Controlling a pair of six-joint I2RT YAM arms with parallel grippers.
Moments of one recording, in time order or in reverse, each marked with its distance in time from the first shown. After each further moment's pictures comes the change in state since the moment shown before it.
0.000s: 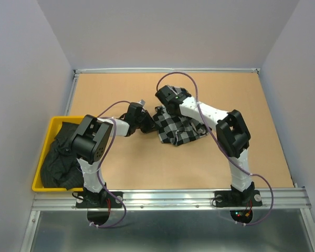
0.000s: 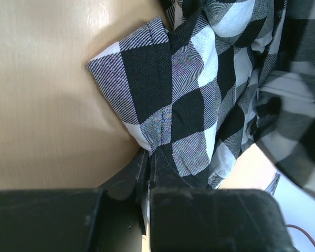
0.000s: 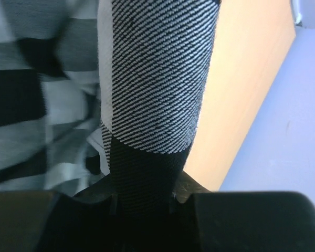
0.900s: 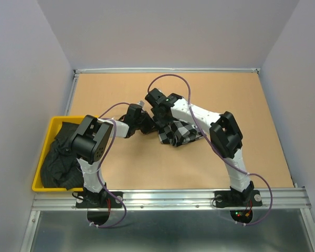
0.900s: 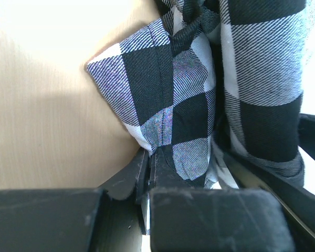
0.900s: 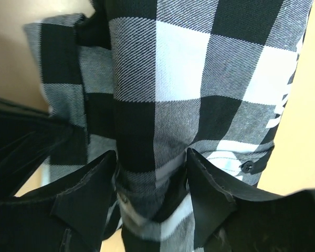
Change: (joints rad) left arm 0.000 0.000 -0.033 0.055 0.009 -0.050; right arm 0.100 0.090 0.127 -0.056 -0.310 0.307
